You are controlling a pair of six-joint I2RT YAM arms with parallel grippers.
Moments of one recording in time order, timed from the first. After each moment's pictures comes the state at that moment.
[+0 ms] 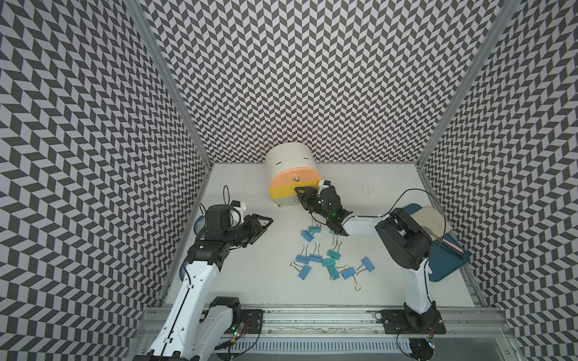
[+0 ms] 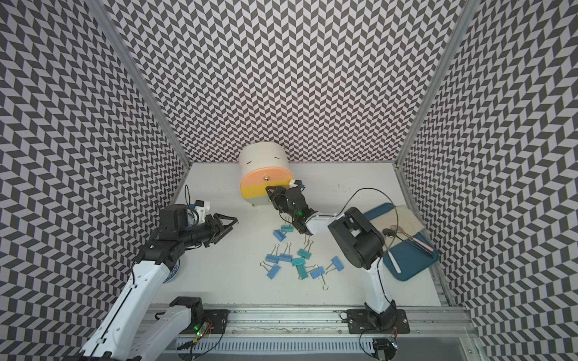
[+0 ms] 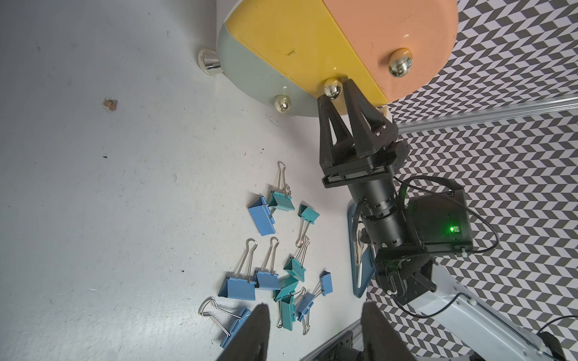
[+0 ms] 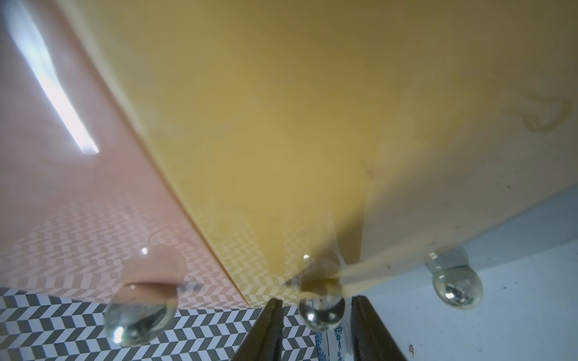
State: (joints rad) left arm -0.06 0.86 0.75 -0.55 0.67 -0.83; right arm 0.69 2.07 1.21 0.70 -0.08 1.45
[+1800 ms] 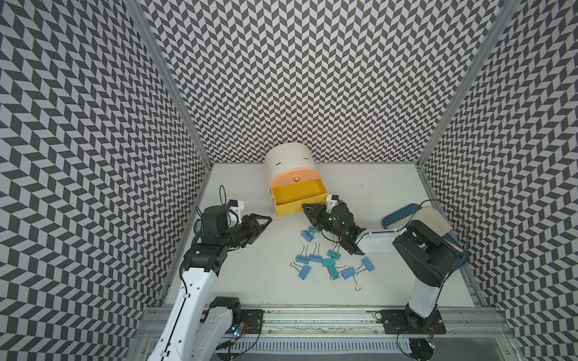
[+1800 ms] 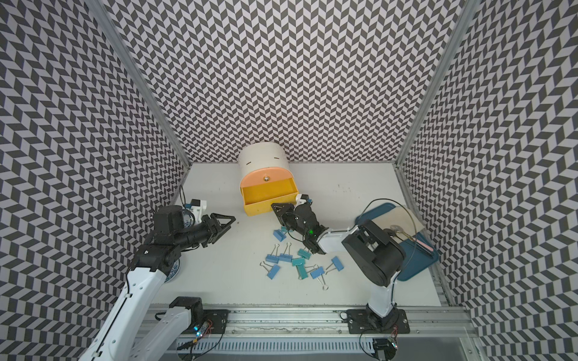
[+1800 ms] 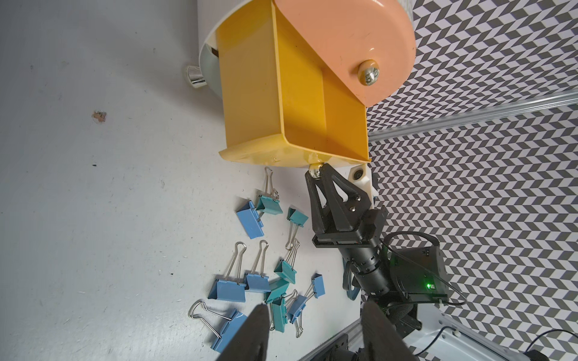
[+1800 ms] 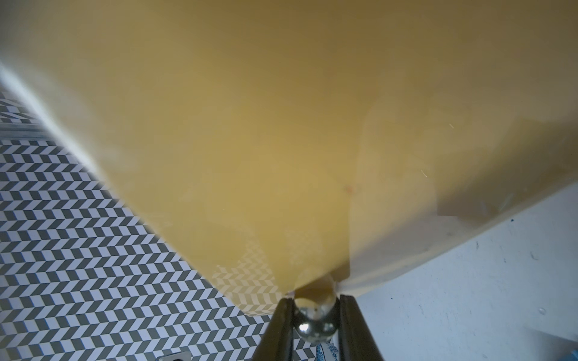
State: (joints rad) left arm -0.06 0.80 0.77 -0.56 0.67 -0.85; right arm 0.75 1.84 0.85 0.82 -0.10 1.47
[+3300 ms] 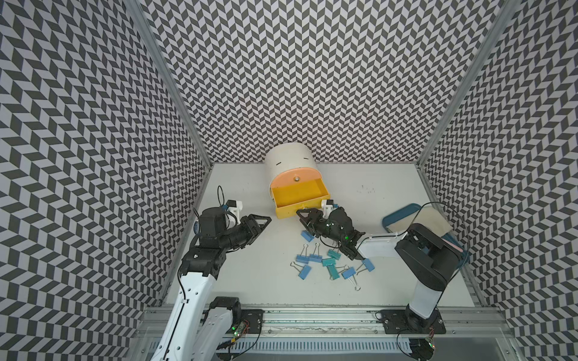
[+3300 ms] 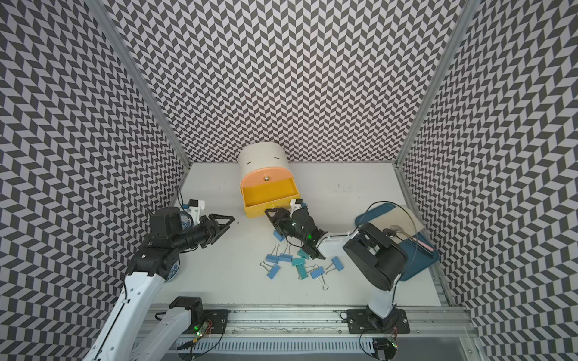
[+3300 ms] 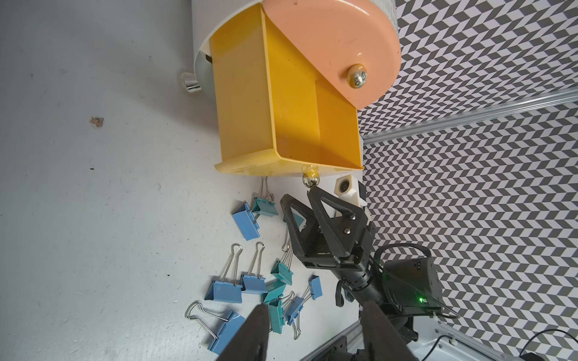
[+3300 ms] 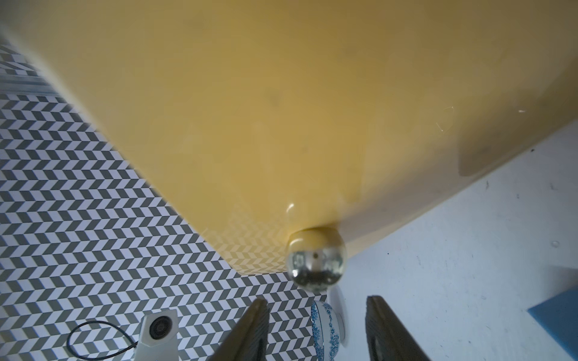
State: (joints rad) left arm -0.06 0.76 0.77 -0.56 0.66 -0.86; right arm 0.80 1.79 0.81 0.78 -0.16 1.45
